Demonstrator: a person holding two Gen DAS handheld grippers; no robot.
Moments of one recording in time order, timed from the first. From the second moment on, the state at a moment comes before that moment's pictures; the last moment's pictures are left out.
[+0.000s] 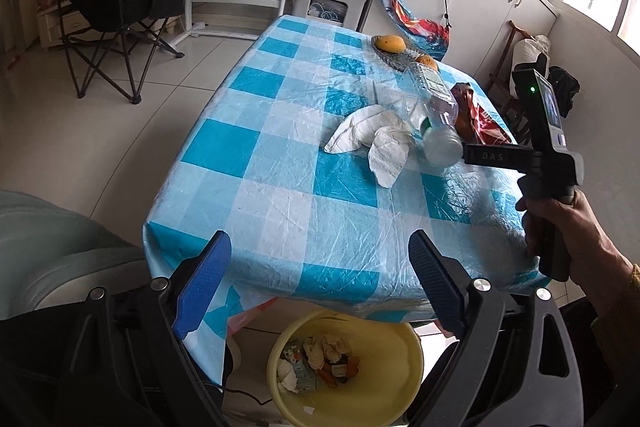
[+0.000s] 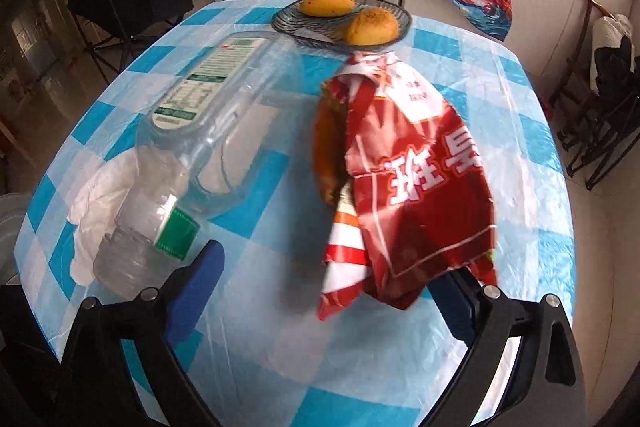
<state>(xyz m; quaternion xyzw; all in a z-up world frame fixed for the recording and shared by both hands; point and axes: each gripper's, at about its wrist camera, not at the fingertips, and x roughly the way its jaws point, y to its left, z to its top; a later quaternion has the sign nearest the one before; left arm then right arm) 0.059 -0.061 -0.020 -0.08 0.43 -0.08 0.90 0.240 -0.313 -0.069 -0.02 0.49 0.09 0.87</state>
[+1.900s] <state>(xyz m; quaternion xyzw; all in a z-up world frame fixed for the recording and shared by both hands) 0.049 -0.079 -0.053 -0.05 0.48 -0.10 0.87 0.268 -0.309 -0.072 -0.06 0.47 0.13 0.87</state>
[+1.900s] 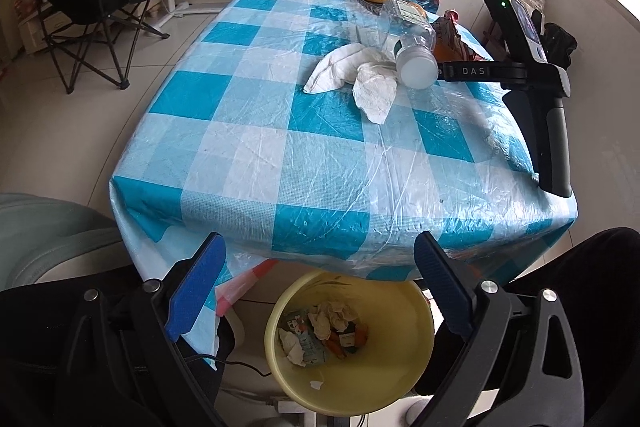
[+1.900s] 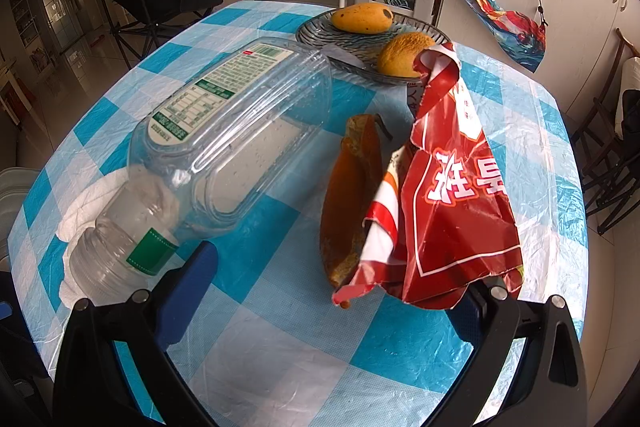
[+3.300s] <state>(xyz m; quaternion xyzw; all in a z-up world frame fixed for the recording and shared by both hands) 0.041 -0.063 -0.030 -0.06 0.44 -0.09 0.89 0.267 -0.308 -0.071 -0.06 0.47 0.13 0.87</state>
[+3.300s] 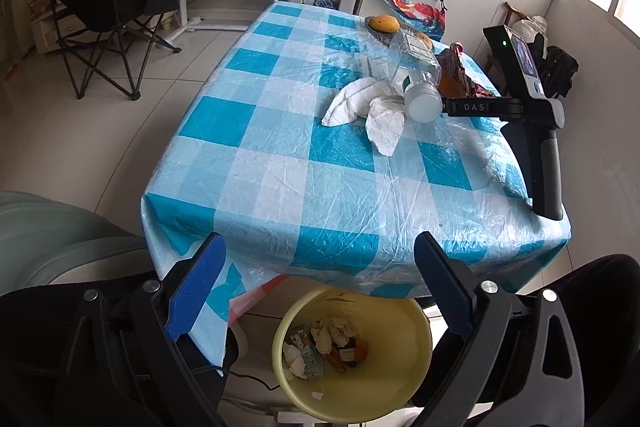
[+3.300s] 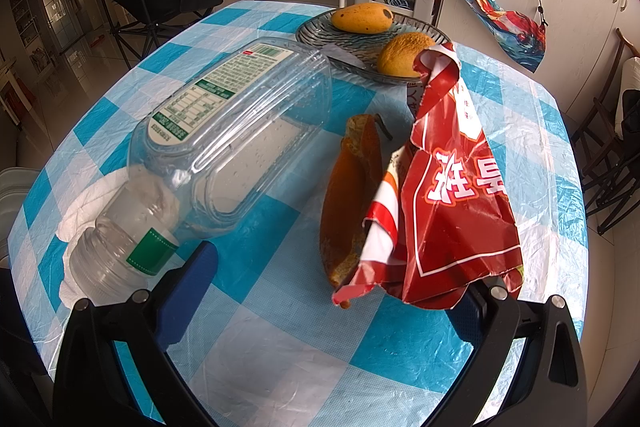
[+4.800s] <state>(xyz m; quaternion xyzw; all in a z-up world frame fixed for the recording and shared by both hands) 0.181 -0.124 -0.040 0.01 0.45 -0.18 0.88 0.289 -0.291 -0.021 0.20 0.46 0.18 0.85</state>
